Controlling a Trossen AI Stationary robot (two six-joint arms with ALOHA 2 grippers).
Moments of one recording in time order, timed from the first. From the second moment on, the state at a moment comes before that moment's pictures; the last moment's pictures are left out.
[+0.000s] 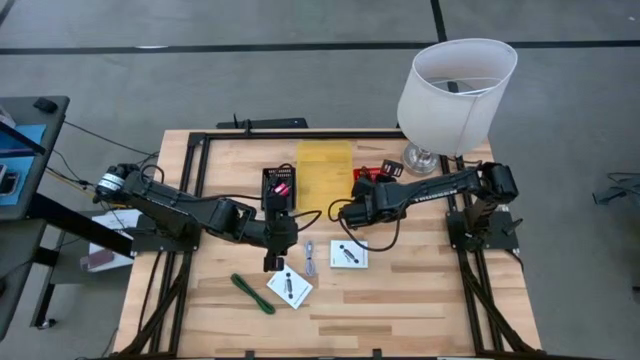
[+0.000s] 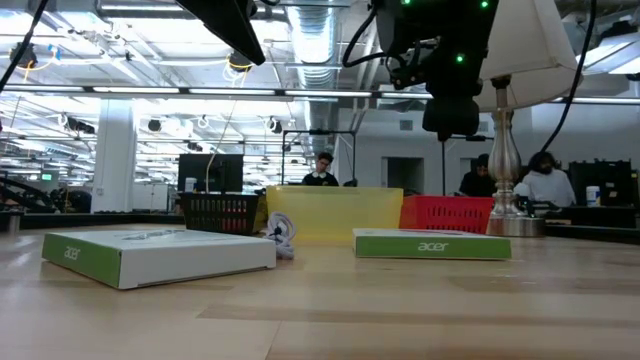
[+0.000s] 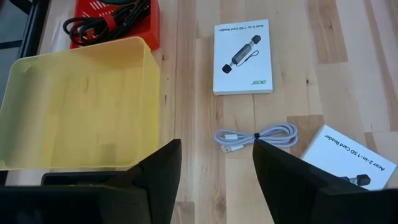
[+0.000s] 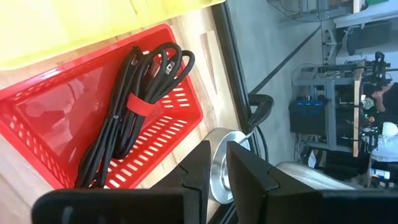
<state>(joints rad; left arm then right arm) -0.31 1.47 1.25 -0.73 -0.35 -0.13 0.08 1.77 1.35 -1.35 0.84 0.47</state>
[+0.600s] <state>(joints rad) -0.39 1.24 1.25 -0.74 -0.72 -0.22 0.38 1.75 1.35 -1.43 1.16 0.94</state>
